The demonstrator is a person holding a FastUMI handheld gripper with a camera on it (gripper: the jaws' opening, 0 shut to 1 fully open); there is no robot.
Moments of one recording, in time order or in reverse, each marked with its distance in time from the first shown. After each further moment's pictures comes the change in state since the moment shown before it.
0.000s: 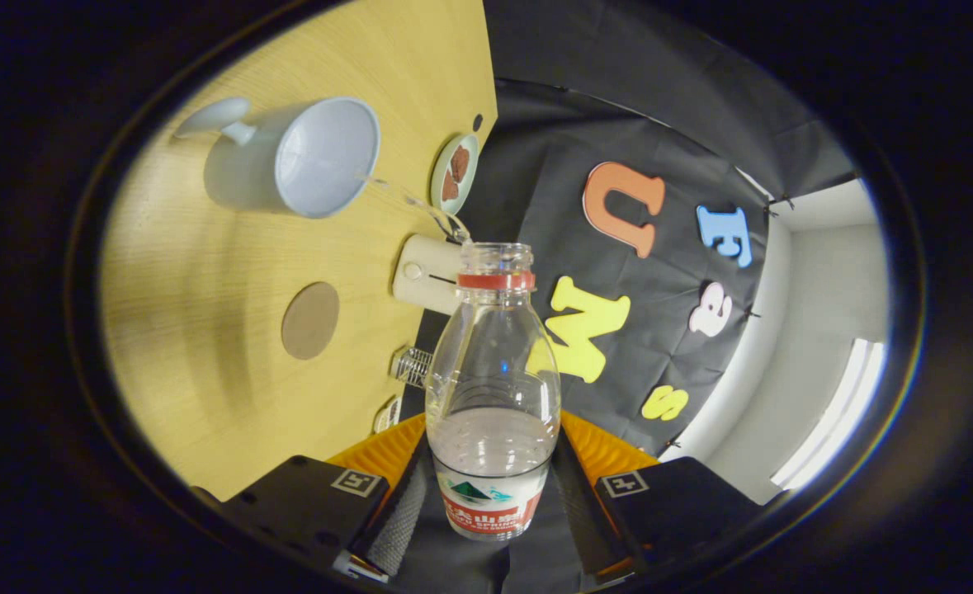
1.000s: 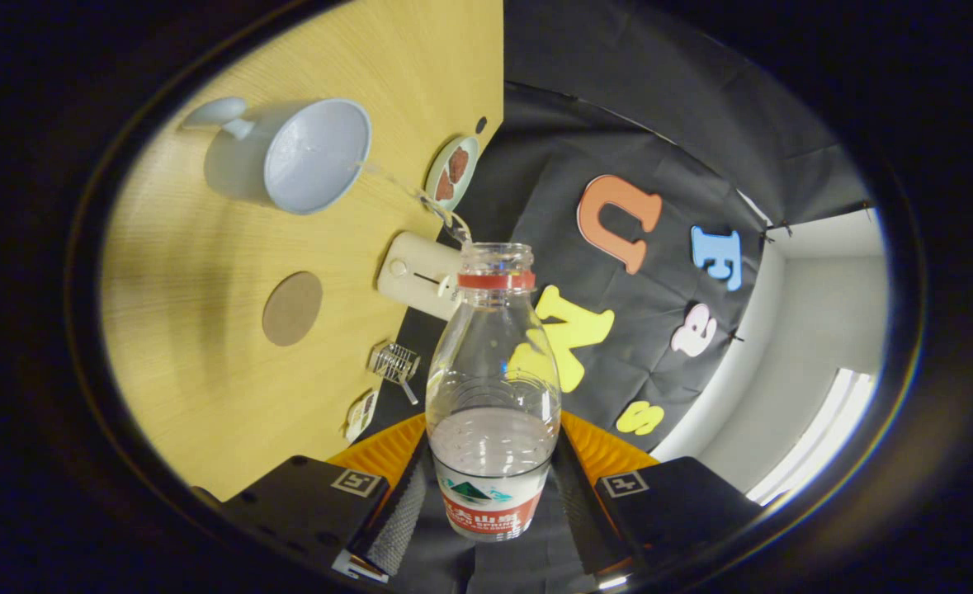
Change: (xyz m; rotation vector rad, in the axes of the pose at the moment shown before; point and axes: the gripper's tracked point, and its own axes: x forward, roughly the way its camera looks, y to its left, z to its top) arm -0.003 -0.024 0.013 -0.085 -0.022 -0.052
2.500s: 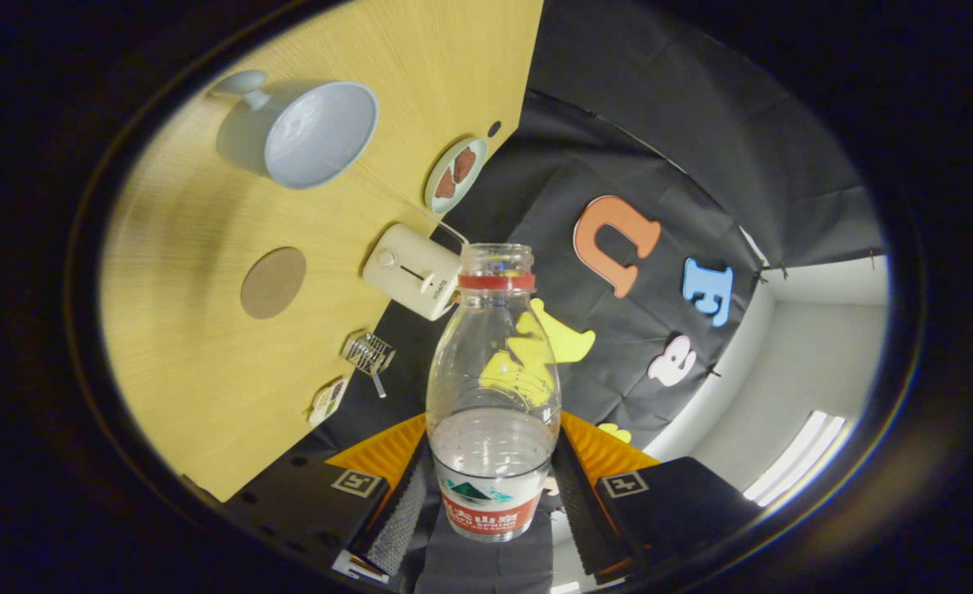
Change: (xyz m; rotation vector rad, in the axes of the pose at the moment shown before) arm 0.009 -0.022 0.000 -0.151 -0.020 -0.049
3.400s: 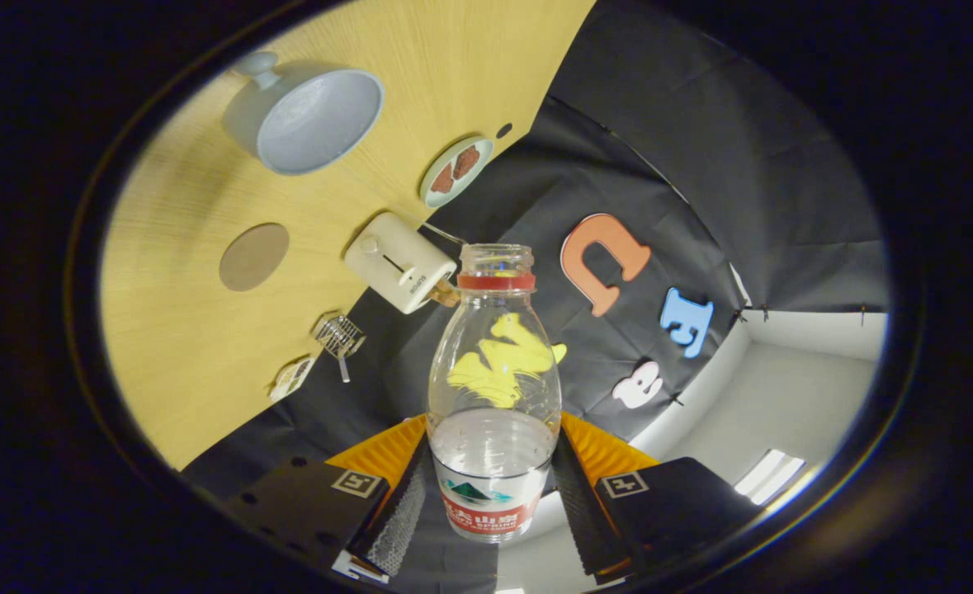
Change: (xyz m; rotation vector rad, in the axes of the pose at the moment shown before) arm -0.004 -0.030 0.008 -0.146 0.012 -0.078
